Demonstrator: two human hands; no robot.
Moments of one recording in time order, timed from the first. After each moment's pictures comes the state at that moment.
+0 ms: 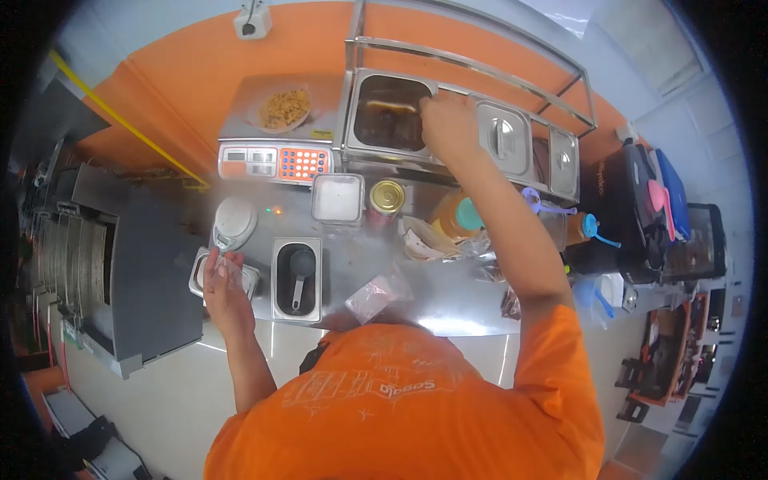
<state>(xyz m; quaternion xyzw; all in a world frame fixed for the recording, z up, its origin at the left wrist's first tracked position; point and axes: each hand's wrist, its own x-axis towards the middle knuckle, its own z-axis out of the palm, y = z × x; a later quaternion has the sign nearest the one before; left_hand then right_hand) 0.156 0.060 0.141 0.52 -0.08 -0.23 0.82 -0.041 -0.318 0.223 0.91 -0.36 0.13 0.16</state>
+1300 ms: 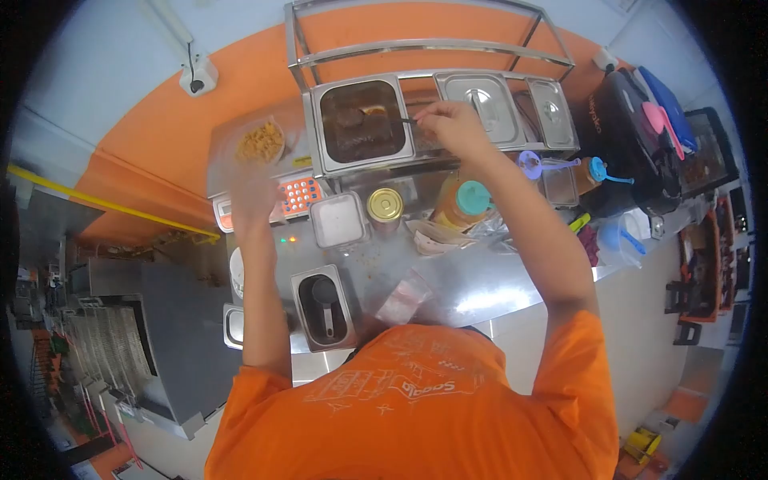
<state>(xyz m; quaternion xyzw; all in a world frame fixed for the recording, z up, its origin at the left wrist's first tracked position) 0.200 -0.124 0.177 0.51 -0.38 -0.36 0.68 -0.091 -0.311 0.217 0.63 -0.52 0.31 -0.49</state>
